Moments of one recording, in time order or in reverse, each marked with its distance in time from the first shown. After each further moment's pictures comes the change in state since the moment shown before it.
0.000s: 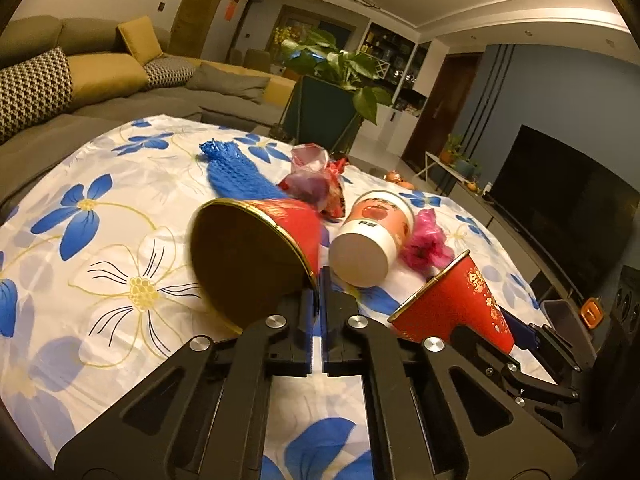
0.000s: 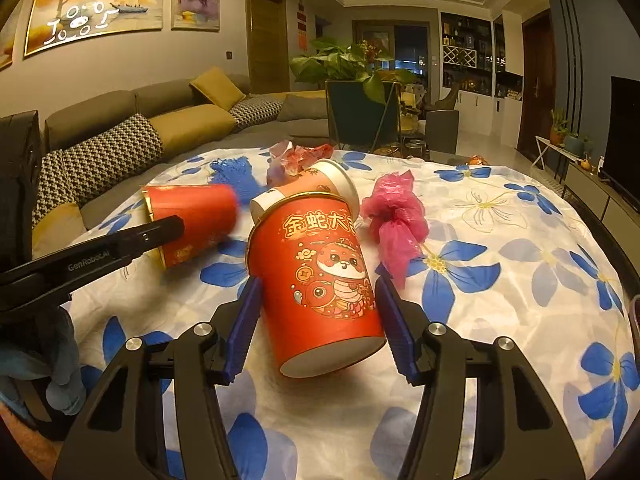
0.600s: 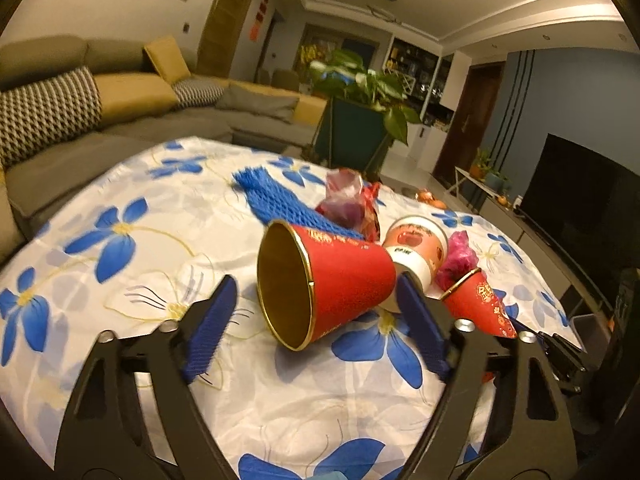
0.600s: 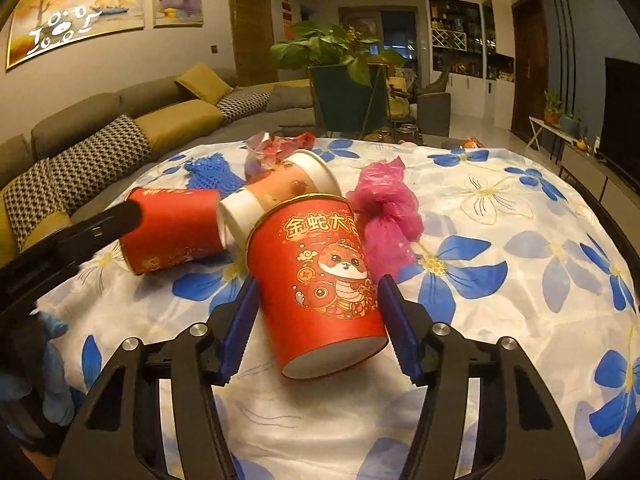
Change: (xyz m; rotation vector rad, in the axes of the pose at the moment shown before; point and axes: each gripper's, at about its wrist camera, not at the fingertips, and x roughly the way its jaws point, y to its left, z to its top) left arm -0.002 0.007 0.010 -0.007 -0.050 0.115; right arm 0.027 -0.010 0.007 0.033 0.049 -0.012
